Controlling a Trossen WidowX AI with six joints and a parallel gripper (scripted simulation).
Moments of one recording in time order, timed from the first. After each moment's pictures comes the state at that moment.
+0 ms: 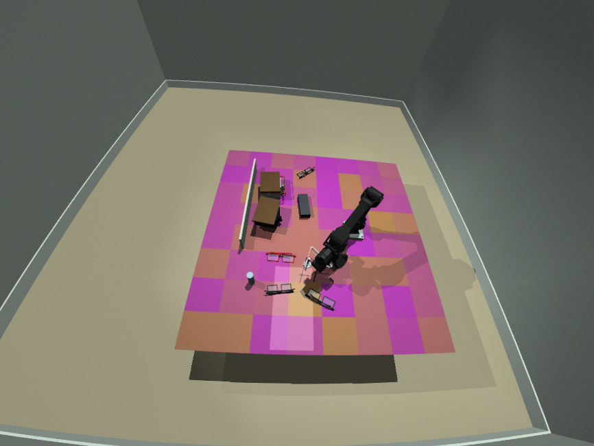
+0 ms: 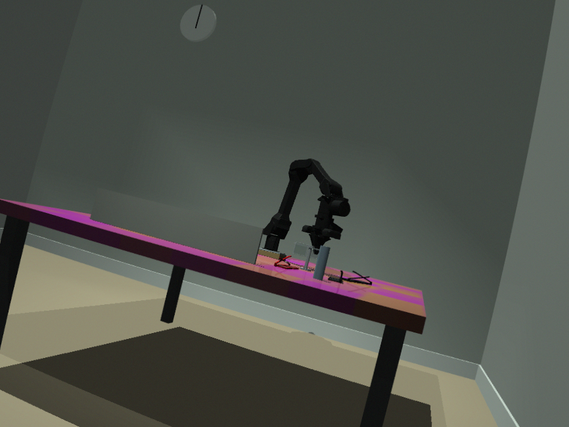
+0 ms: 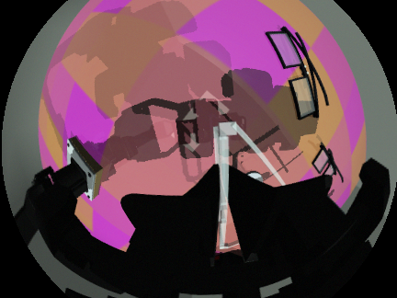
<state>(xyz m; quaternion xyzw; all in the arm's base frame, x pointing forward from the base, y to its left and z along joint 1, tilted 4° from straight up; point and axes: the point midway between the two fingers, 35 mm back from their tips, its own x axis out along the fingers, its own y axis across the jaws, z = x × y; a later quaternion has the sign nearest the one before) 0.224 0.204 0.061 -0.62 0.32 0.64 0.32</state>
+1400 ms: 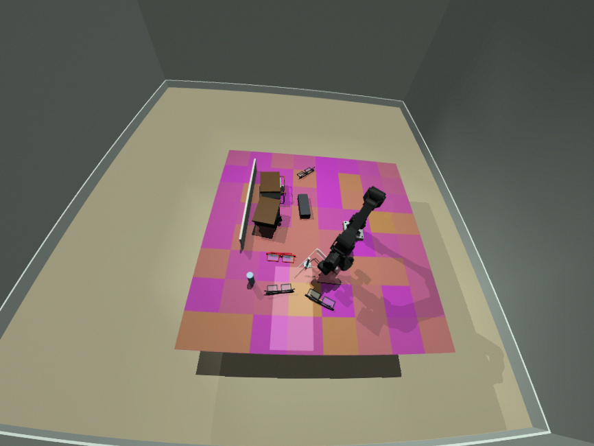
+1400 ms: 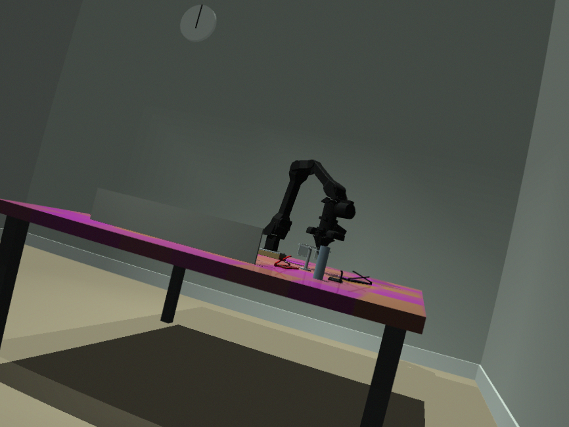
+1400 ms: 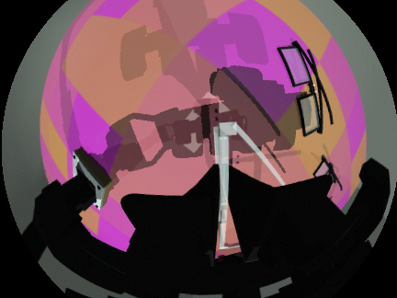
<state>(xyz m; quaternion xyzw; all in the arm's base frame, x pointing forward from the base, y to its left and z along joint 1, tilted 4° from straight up) 0.198 0.219 0.061 -0.62 0.33 0.64 0.32</state>
